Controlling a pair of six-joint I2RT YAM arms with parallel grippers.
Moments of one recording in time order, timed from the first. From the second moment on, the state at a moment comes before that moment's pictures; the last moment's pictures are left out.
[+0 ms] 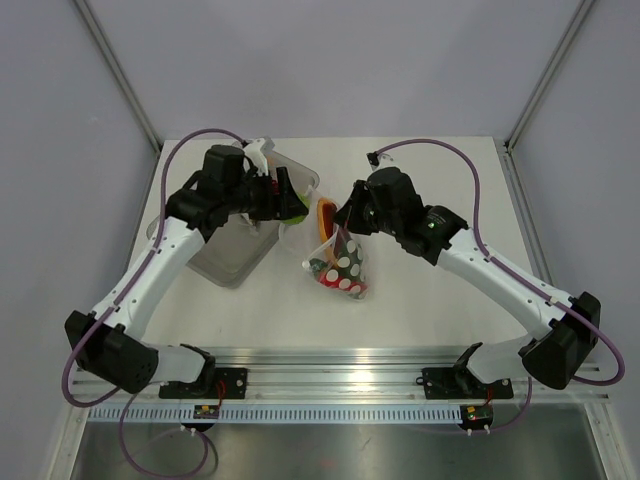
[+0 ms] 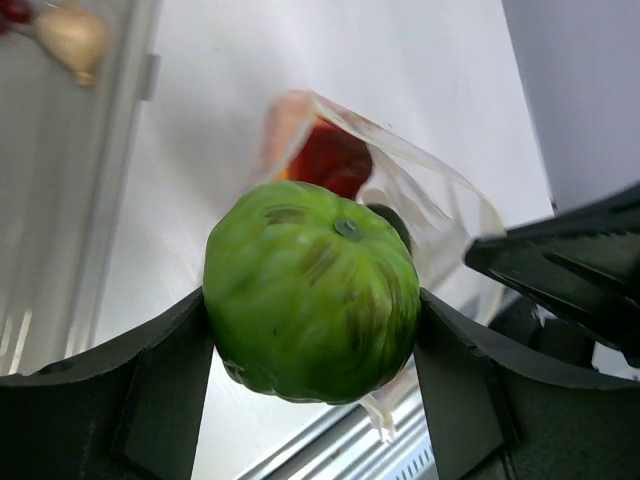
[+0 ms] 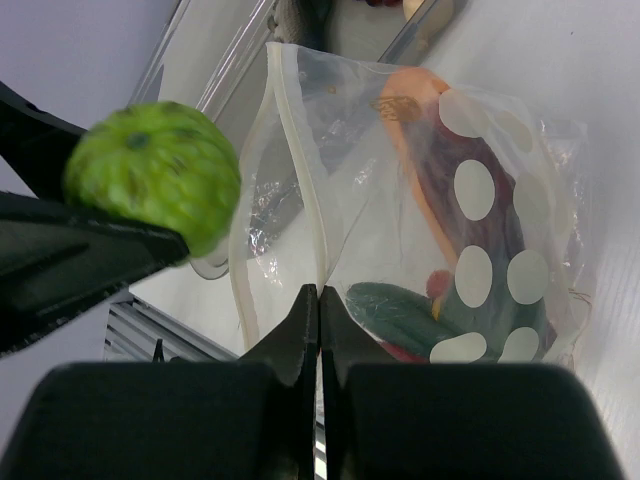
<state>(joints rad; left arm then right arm) -0.39 1.32 1.36 -0.66 0.37 -0.43 0.76 1.37 1.32 -0.46 0.07 0.76</state>
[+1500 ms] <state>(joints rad) -0.19 2.01 1.79 -0.71 0.27 -0.40 0.76 1.34 1.31 -0.50 0.09 0.75</state>
